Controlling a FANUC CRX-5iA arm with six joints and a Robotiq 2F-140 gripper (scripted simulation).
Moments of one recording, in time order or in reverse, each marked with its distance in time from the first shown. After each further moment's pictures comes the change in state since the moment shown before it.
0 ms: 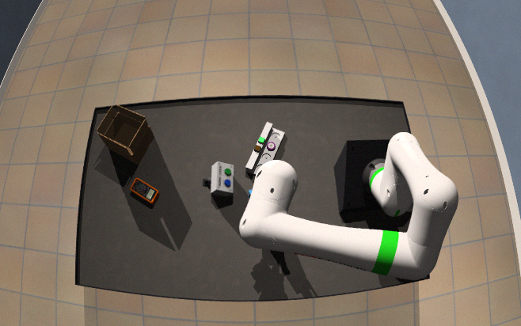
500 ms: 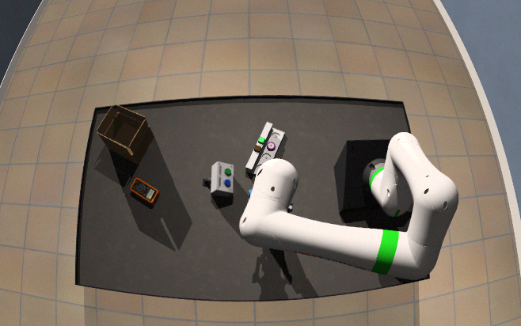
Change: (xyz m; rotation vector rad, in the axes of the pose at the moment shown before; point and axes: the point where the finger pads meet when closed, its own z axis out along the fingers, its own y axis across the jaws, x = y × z) arm 0.000 0.000 0.000 0.007 -0.009 0.656
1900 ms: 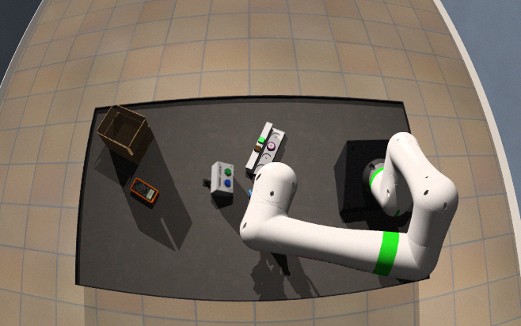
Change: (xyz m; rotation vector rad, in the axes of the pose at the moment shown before) arm 0.000 0.000 0.000 -0.015 0.025 -0.677
